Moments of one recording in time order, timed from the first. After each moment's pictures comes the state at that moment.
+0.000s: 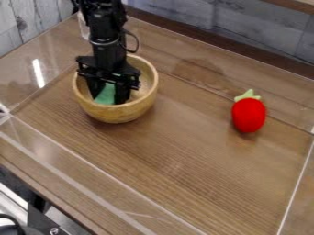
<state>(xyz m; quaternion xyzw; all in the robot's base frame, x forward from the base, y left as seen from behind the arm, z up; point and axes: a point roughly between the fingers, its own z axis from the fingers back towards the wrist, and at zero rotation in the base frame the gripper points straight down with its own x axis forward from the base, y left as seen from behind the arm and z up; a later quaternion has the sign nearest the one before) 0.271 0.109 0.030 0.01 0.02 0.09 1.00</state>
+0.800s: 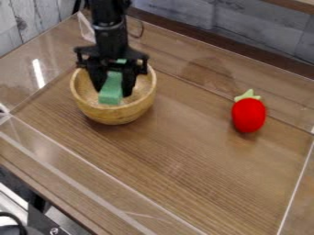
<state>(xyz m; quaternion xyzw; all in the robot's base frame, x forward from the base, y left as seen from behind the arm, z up) 0.269 0.090 0.068 0.00 0.00 0.19 0.98</state>
